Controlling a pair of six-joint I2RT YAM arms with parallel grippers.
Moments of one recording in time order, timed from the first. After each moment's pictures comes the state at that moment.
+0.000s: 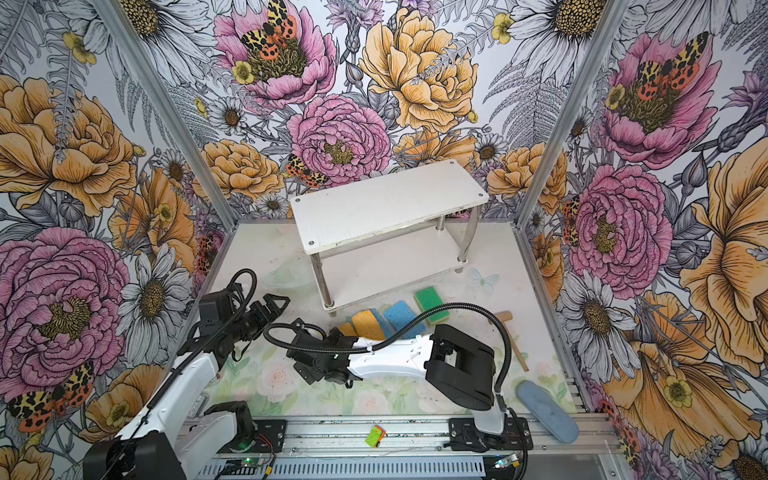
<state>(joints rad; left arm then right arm) 0.12 0.96 0.48 -0.23 0.48 -0.65 1.27 1.92 1.33 -0.39 0.31 0.34</state>
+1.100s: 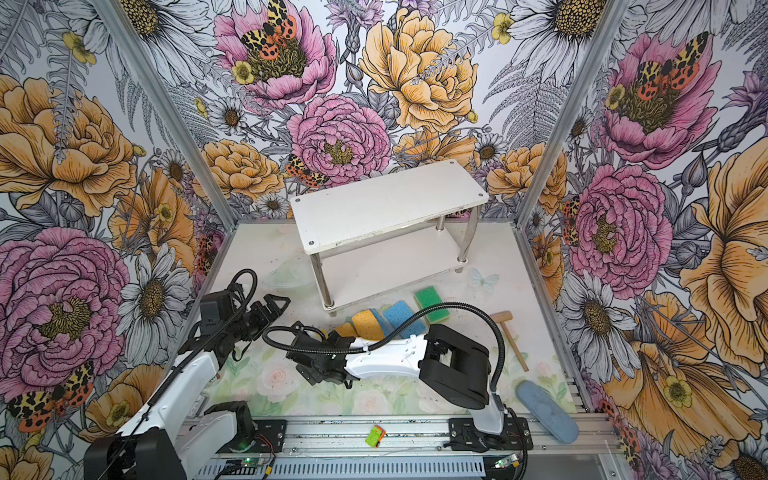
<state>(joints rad) 0.12 0.97 0.48 -0.23 0.48 -0.65 1.27 1.95 1.34 -0.41 0.30 0.33</state>
